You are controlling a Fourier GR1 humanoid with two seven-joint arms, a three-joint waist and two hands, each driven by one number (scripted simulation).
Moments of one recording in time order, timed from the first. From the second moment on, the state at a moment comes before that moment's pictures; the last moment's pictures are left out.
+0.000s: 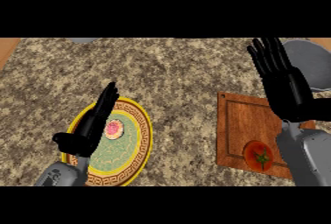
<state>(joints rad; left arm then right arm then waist) -0.17 0.29 -0.36 -1.47 0.28 0.20 -0.13 -0.38 -0.30 0.09 -1.58 -0.39 -0.04 -0.06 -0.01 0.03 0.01</state>
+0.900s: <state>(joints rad) -0.20 0.41 -0.17 -1.43 0.29 0.29 -0.04 -0.20 -0.79 0.03 -1.54 -0.07 0.44 -0.80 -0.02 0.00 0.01</state>
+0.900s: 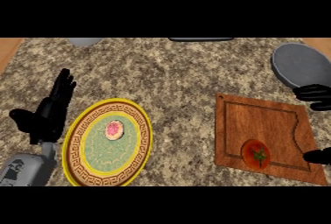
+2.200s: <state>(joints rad) -0.22 0.38 -0.11 -1.42 0.24 0.25 0.01 0.08 -1.14 -0.11 -1.98 0.12 0.36 -0.83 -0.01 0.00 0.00</state>
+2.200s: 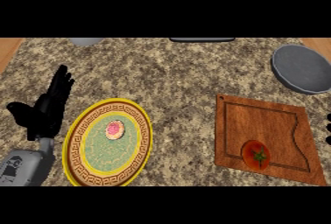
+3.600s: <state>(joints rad) -0.22 0.30 -0.04 -1.48 0.14 0.18 0.07 0.00 -0.82 0.14 -1.94 0.67 0.43 -0.67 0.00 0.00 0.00</state>
